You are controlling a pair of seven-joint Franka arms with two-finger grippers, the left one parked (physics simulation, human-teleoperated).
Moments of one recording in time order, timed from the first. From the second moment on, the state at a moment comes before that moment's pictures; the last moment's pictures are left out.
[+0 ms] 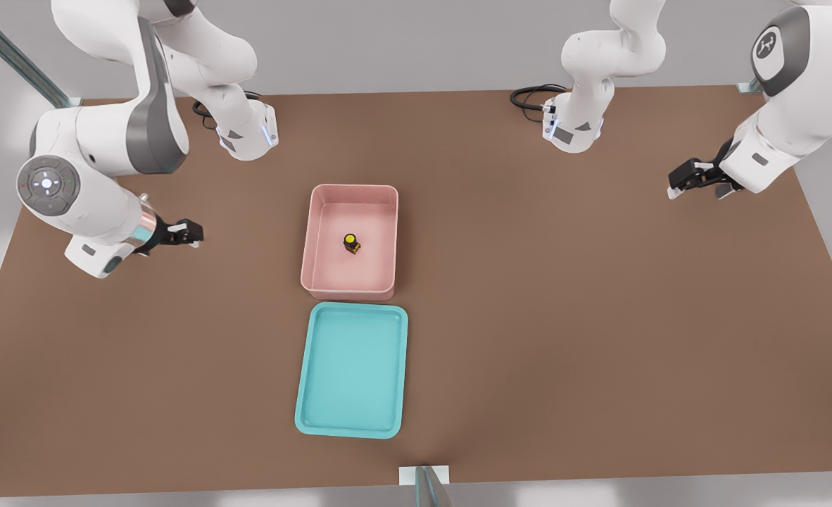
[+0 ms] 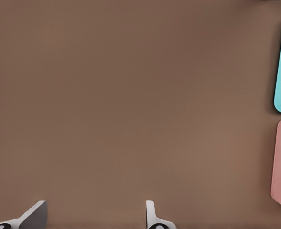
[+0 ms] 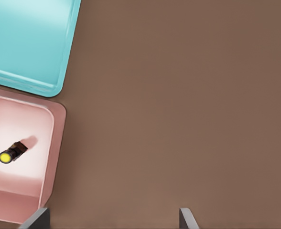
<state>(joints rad) 0.10 0.16 0.04 -1.46 -0.07 1.43 -0.05</state>
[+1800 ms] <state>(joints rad) 0.41 0.43 0.29 -2.22 -0.10 2.51 1.42</state>
